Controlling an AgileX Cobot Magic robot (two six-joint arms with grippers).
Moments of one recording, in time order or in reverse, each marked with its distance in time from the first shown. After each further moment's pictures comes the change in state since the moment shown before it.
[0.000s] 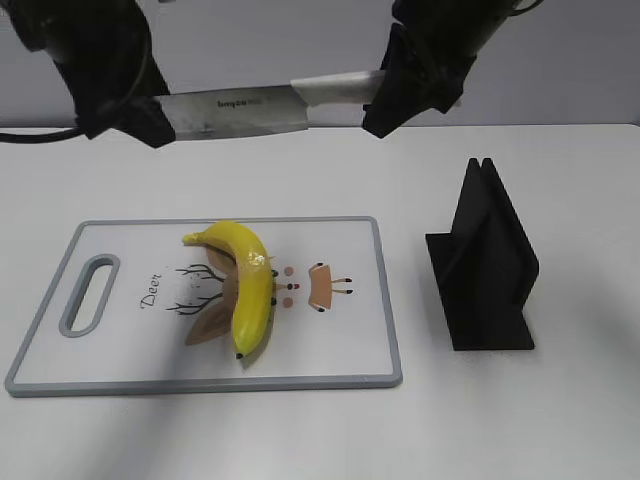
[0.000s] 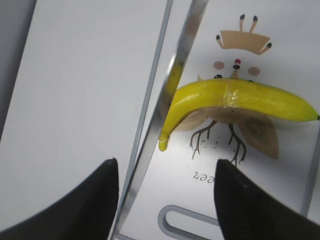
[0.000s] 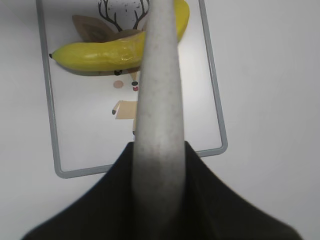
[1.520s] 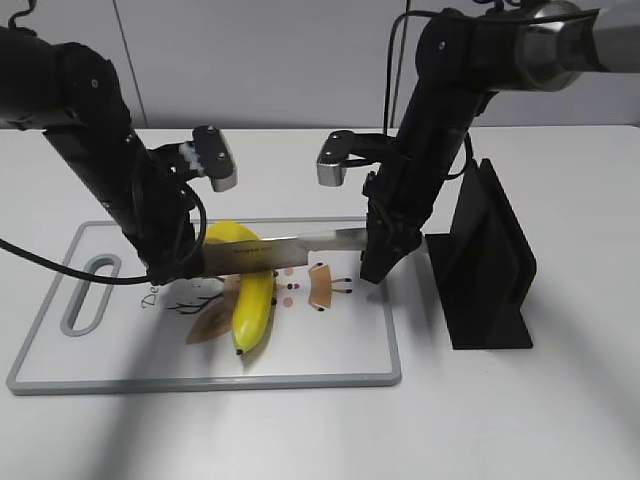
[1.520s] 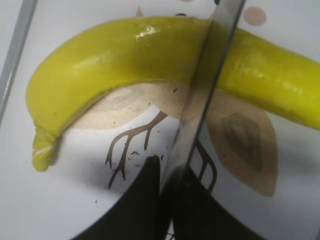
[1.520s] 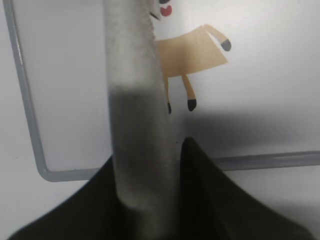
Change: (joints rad) left arm -0.008 0.294 0.299 -0.046 -0.316 -0.061; right arm 0.010 0.353 0.071 -0.072 -0.035 0.060
